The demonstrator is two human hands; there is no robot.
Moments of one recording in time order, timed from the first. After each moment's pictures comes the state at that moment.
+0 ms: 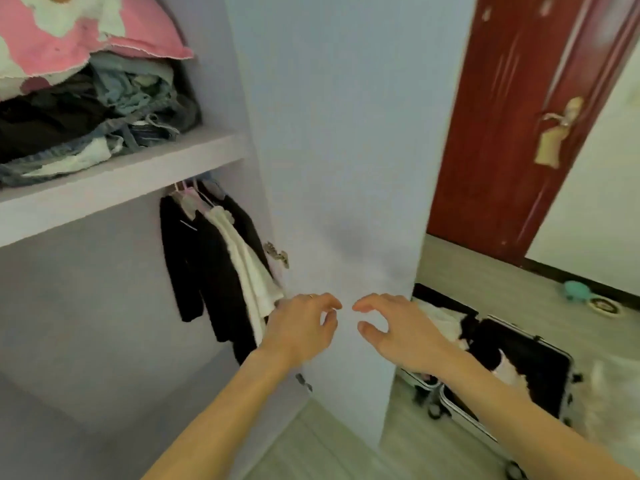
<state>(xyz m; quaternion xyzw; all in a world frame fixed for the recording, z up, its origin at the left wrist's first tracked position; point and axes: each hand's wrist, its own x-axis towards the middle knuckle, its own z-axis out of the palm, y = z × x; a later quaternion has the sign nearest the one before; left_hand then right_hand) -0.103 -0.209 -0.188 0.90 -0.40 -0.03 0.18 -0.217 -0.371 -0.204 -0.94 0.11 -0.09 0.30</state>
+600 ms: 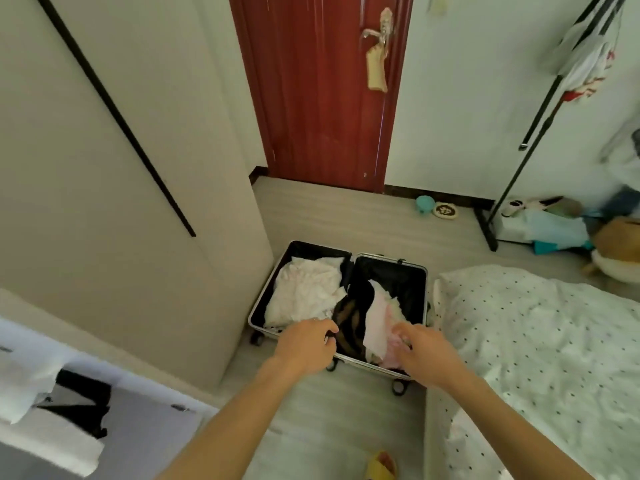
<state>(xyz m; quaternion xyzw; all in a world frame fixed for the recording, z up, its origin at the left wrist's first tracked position) -0.211 -0.594 -0.362 0.78 -0.55 -0.28 0.07 -0.434 -0.696 -0.369 -0.84 0.46 0.09 0.27</state>
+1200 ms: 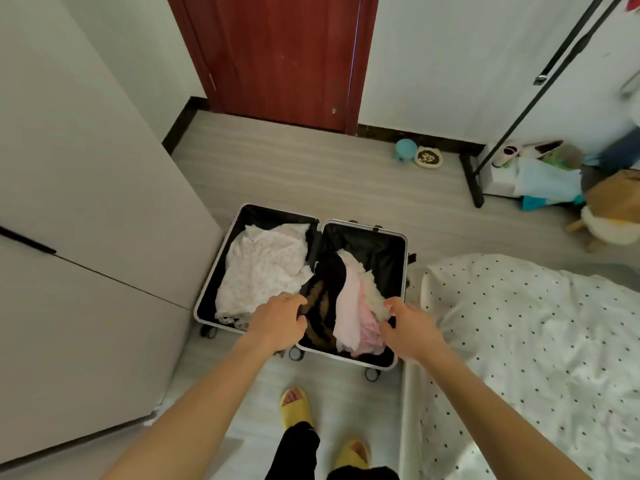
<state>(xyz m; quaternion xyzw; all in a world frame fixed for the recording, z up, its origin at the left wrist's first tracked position) -0.124 -0.830 -0.525 0.77 -0.54 -0.35 -0.03 -0.368 -0.917 -0.495 -0.75 0.55 0.17 0.33</state>
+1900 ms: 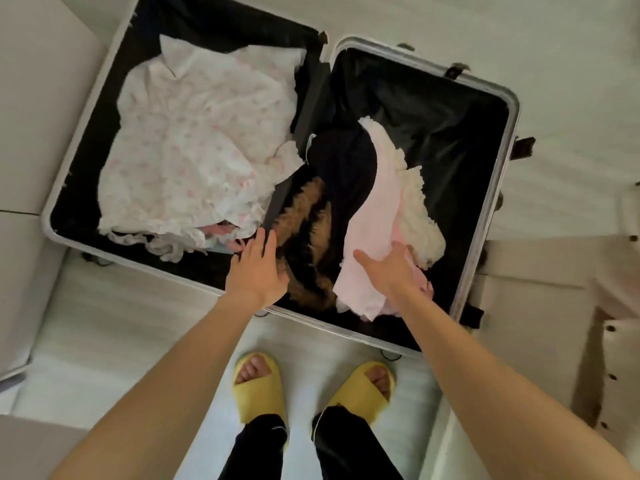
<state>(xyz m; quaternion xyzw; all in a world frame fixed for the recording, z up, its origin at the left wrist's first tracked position) -0.105 -0.899 -1.073 0.79 -0.46 -0.39 -0.13 -0.304 -1.022 -1.044 -0.49 0.72 0.13 0.48</state>
